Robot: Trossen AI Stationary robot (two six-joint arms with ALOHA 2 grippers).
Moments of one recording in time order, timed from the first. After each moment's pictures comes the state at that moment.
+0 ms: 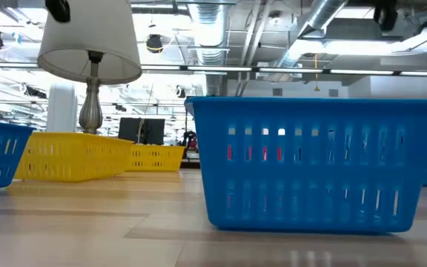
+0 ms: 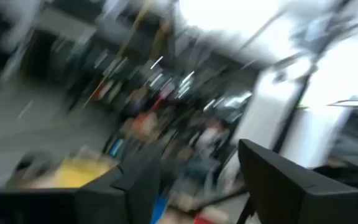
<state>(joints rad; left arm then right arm) 0.00 0.17 0.49 -0.04 -0.16 -0.44 -0.08 0.56 0.88 -0.64 0.18 0.56</state>
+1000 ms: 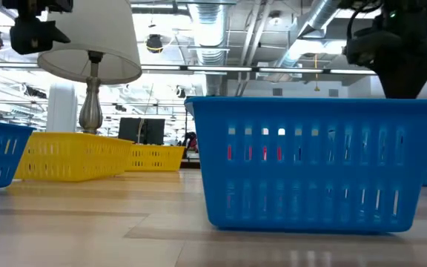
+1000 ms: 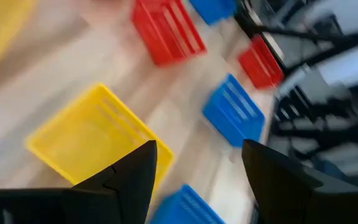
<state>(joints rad) 0.00 0.51 0.78 -0.87 0.09 -0.84 0.17 1.26 0.98 -1.27 0.15 1.28</state>
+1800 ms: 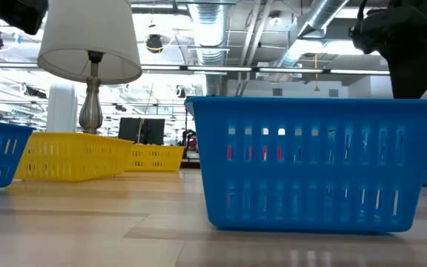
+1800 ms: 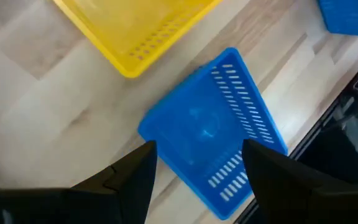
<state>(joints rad) -0.64 0.96 0.78 -0.94 -0.06 -1.50 0.34 1.26 0.98 -1.18 0.19 1.34</state>
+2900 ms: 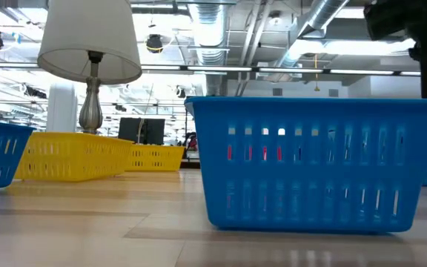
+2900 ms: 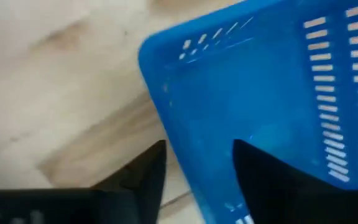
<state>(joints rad) -0.90 1.43 0.78 -0.78 -0.15 -2.04 0.49 1.25 0.98 -1.12 0.16 1.17</state>
